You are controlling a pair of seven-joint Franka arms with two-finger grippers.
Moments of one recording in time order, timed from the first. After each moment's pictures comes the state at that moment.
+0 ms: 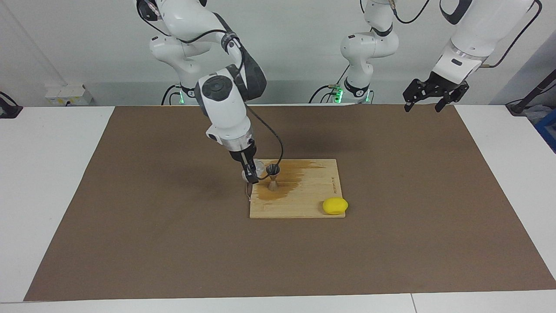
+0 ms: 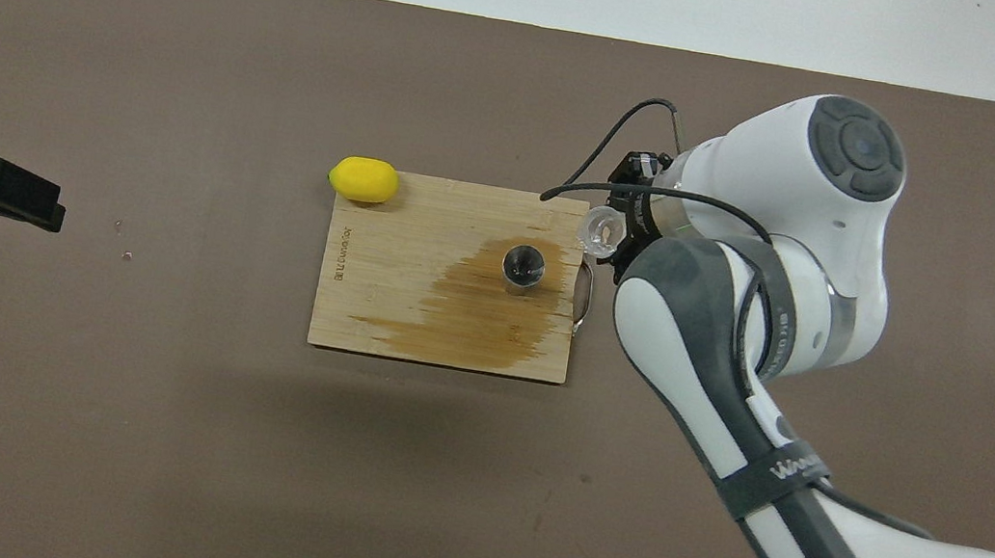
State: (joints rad) left arm 0.06 -0.07 -0.14 -1.63 -0.05 1.51 -0.01; right arm 0.26 0.33 0.08 -1.65 0.27 2.06 1.63
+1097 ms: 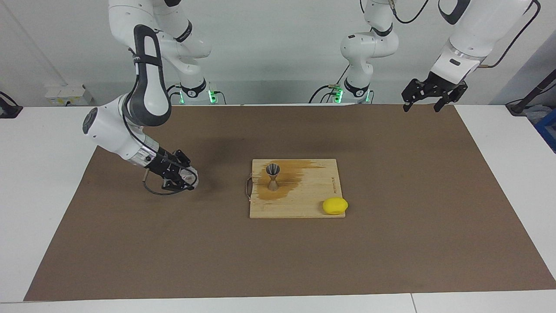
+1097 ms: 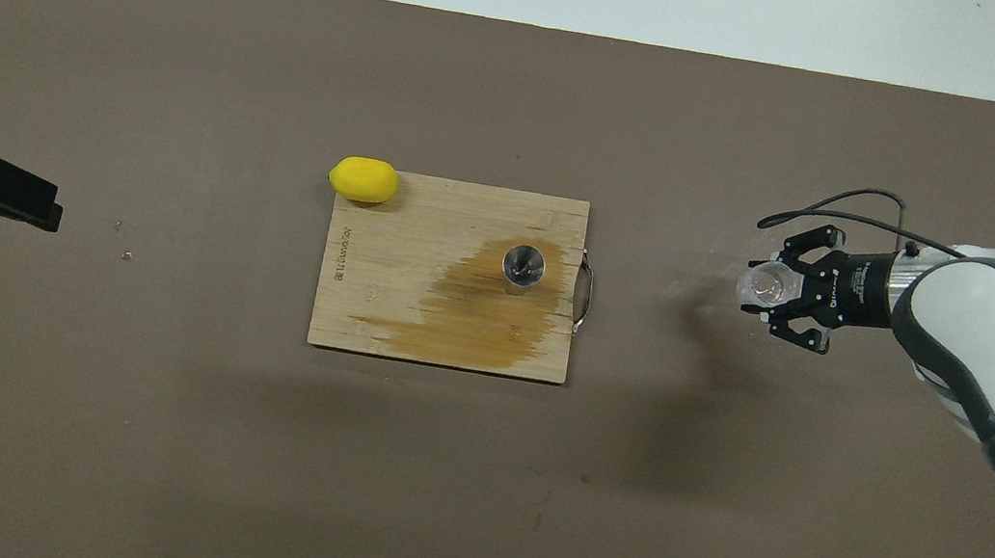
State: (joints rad) left arm 0.06 -0.07 -0.13 -1.63 -0.05 1.51 -0.01; right arm -0.12 0.22 0.07 -2.05 0.74 2.19 1.15
